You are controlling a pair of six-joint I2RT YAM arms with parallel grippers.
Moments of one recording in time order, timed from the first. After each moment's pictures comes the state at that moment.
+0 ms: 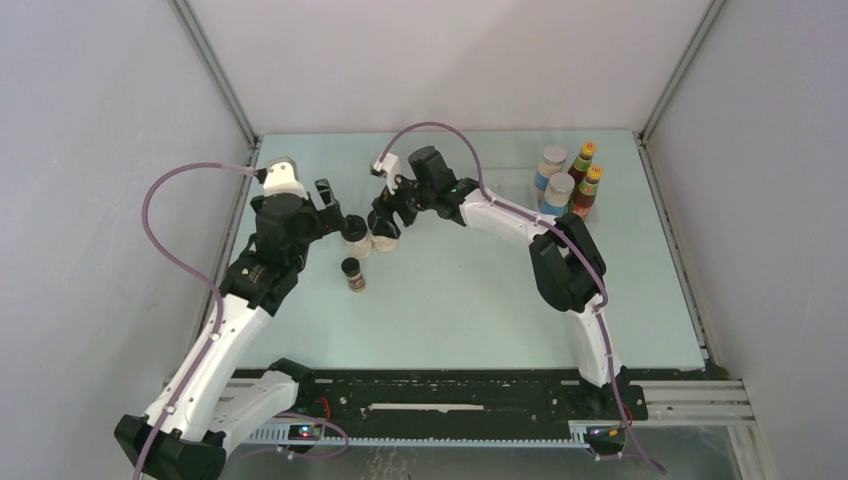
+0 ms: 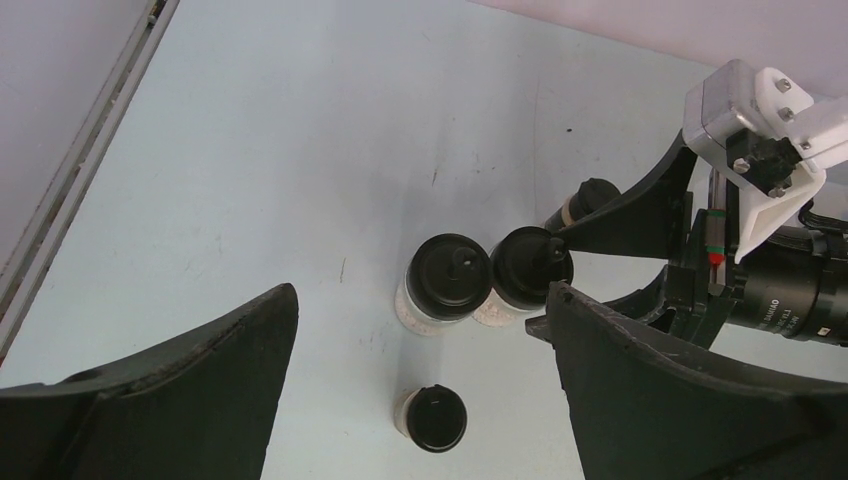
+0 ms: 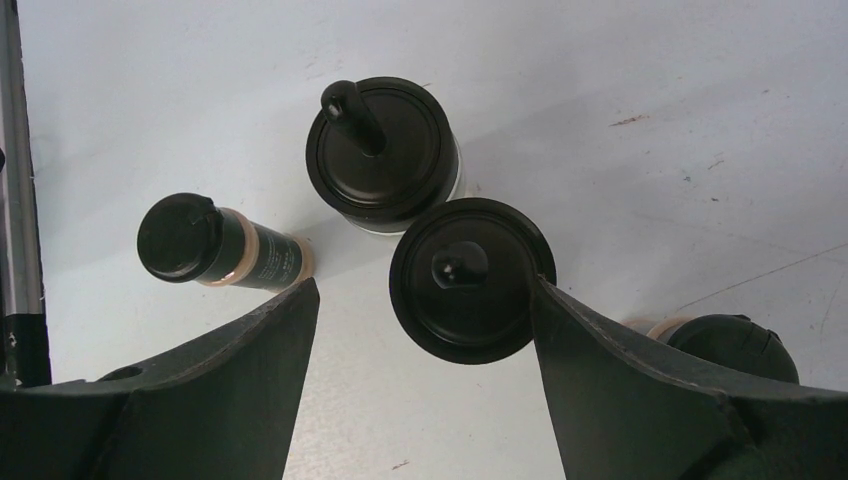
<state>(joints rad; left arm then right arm) -0.36 0.89 0.95 -0.42 -0.42 -0.34 0.73 2.16 1.77 -0.17 -0.56 -0.14</state>
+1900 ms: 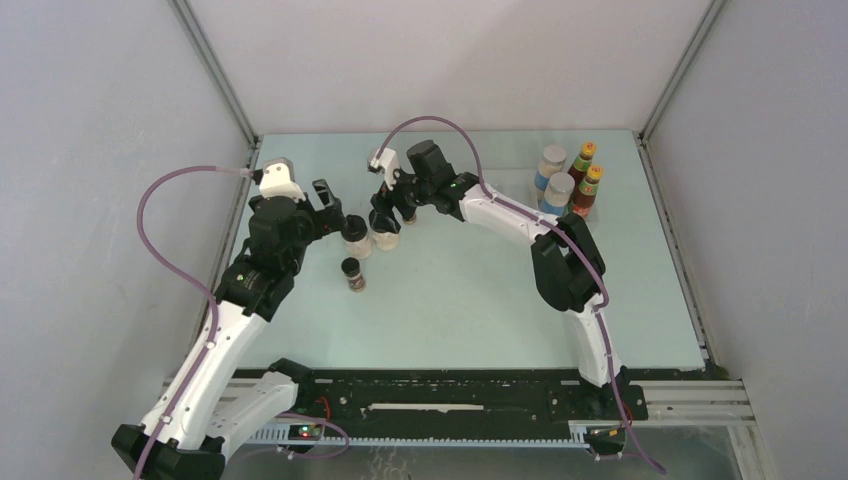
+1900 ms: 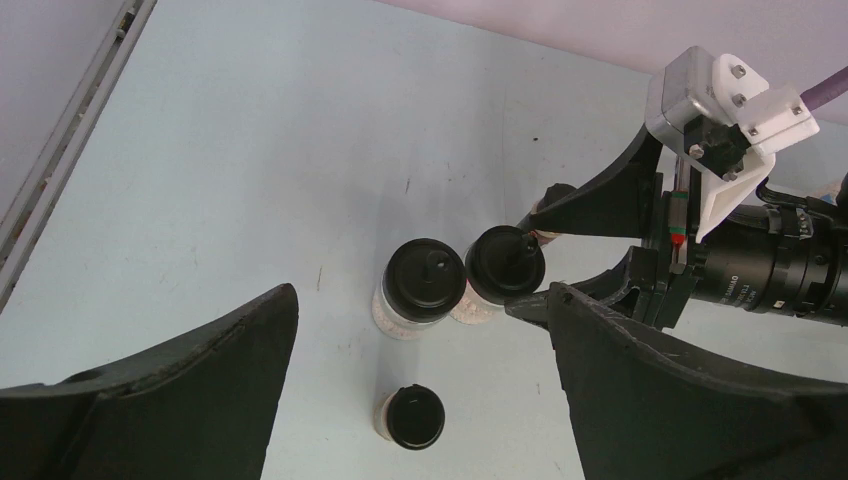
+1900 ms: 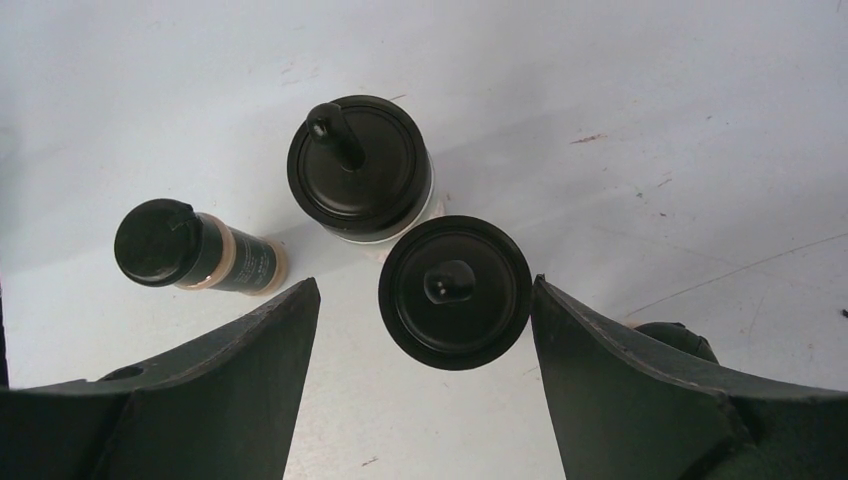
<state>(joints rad) -0.36 0.85 0.95 -0.41 -0.38 -0.35 0.73 2.17 1.84 -0.23 -0.53 -0.21</state>
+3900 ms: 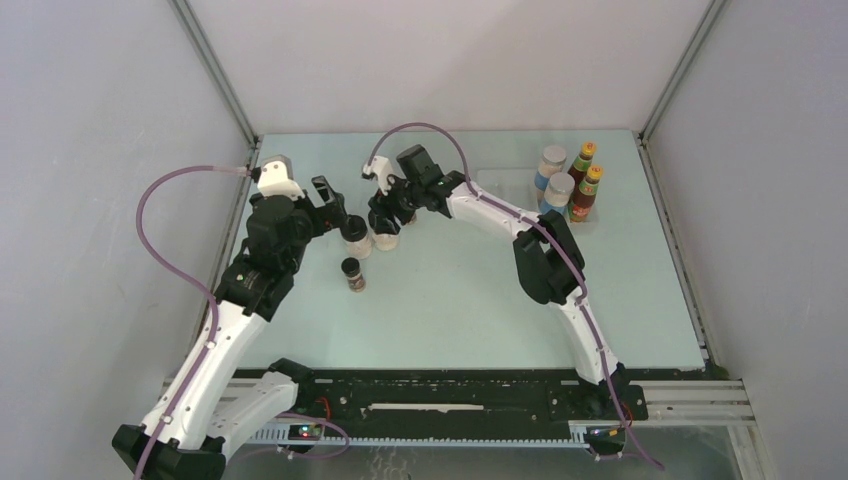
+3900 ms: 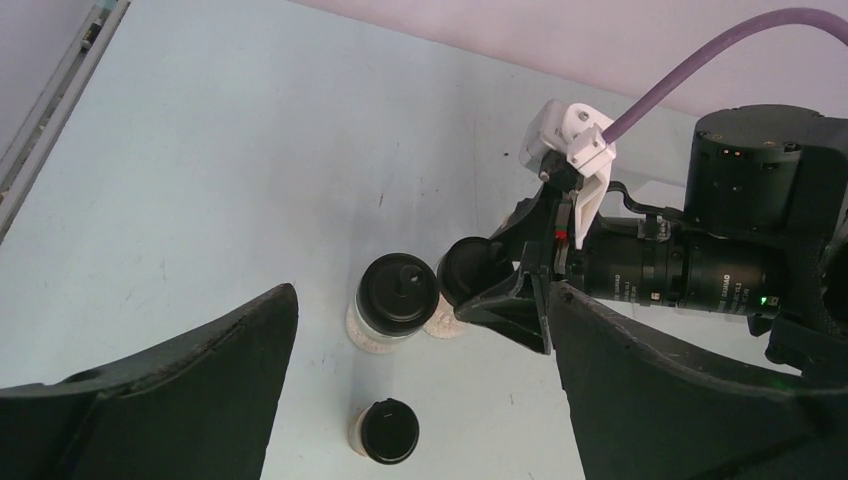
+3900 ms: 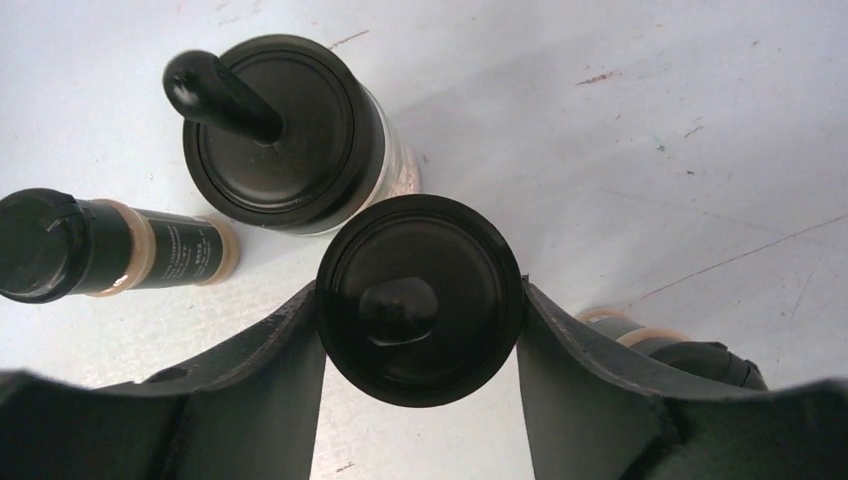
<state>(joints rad) -0.35 0.85 0.94 -0.36 -0.34 -0.38 0.73 2.32 2.00 -0.38 -0.48 -0.24</state>
